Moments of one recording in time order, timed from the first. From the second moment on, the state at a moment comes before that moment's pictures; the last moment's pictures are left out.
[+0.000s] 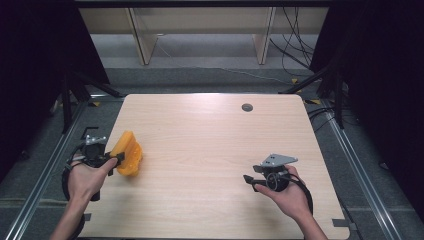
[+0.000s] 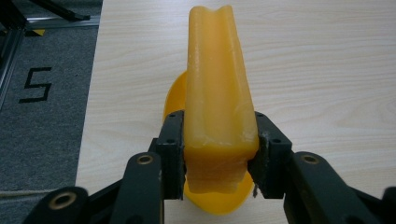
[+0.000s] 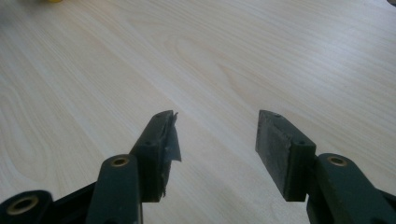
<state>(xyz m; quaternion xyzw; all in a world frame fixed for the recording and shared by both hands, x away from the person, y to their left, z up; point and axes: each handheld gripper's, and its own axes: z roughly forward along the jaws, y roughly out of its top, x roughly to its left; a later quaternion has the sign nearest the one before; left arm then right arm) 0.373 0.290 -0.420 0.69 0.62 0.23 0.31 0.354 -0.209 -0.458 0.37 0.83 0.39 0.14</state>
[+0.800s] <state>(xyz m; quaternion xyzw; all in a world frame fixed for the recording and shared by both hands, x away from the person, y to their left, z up) 0.376 0.282 -0.442 0.67 0.62 0.23 0.32 0.353 -0.206 -0.458 0.37 0.84 0.39 0.13</state>
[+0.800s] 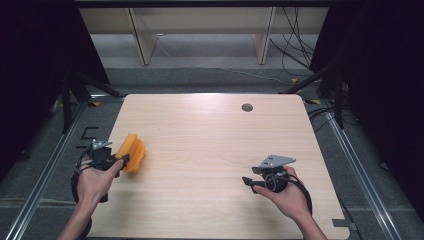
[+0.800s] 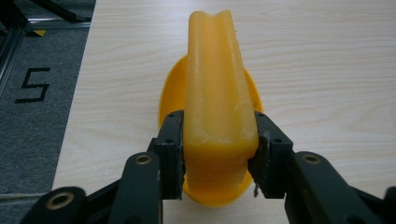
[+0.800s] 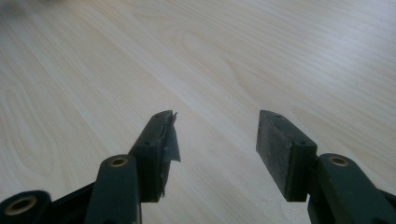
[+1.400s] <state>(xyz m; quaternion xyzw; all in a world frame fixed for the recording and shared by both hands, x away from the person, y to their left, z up) 0.367 0.280 -0.436 0.69 0.54 0.32 0.35 0.353 -0.208 -0.459 0.37 0.83 0.39 0.13</state>
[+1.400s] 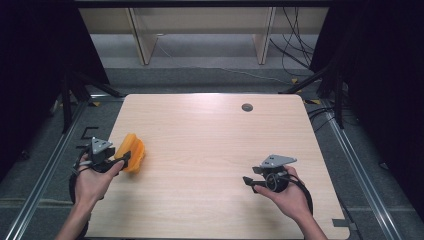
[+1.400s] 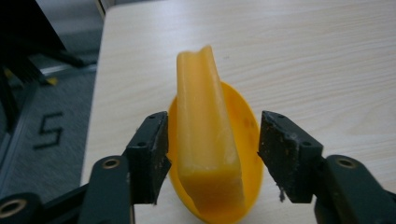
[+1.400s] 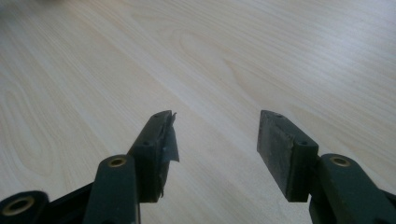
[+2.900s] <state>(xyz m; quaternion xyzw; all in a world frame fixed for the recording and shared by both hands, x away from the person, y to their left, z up) 0.300 0.302 -0.498 0.69 0.48 0.28 0.46 0.351 -0.207 -0.457 0.38 0.83 0.40 0.13</state>
